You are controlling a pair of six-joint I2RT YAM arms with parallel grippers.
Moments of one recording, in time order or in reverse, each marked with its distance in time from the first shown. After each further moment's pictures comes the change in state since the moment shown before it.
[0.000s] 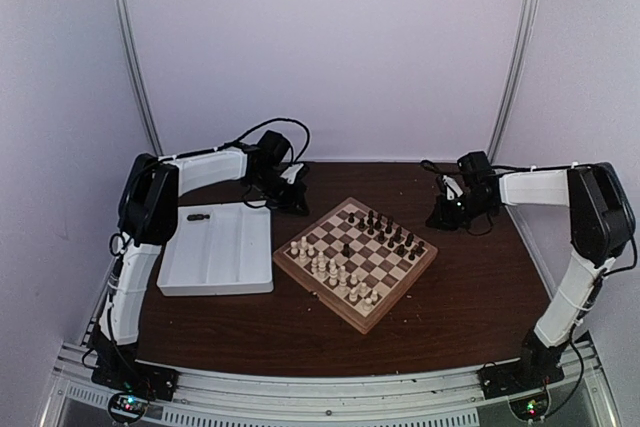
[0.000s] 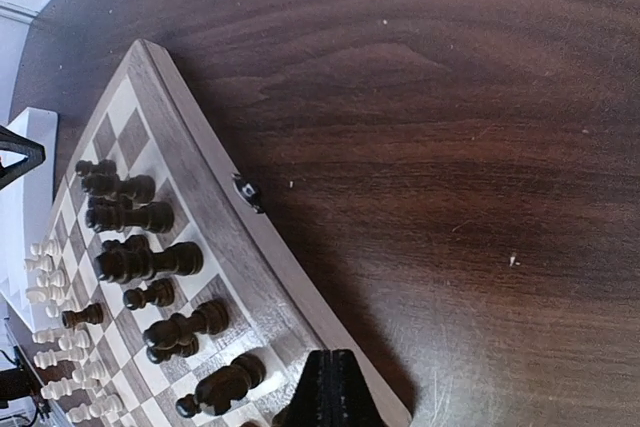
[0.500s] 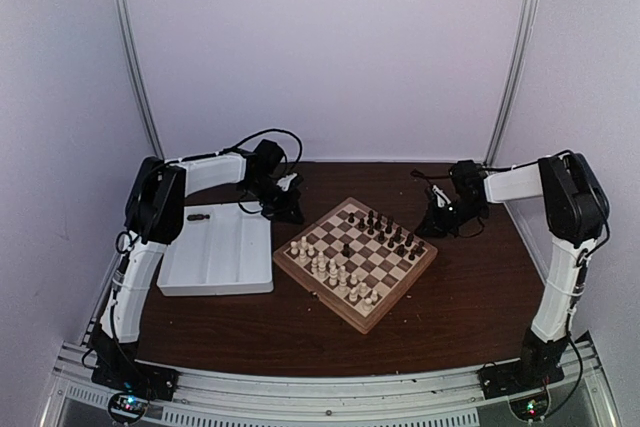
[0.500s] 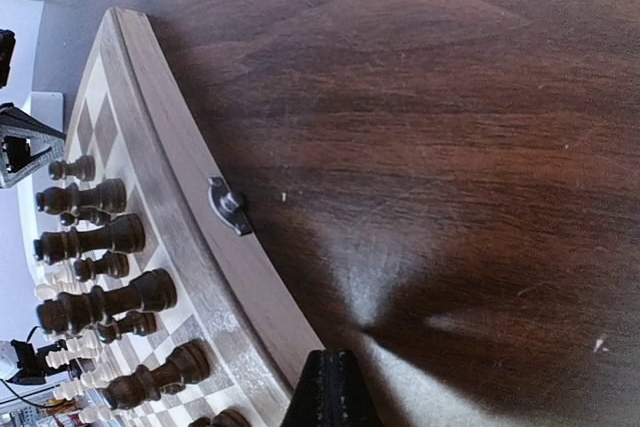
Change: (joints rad) left arm 0.045 0.106 0.062 -0.062 0.104 -0.043; right arm -0.032 0.235 0.111 -0.005 -0.201 -0.001
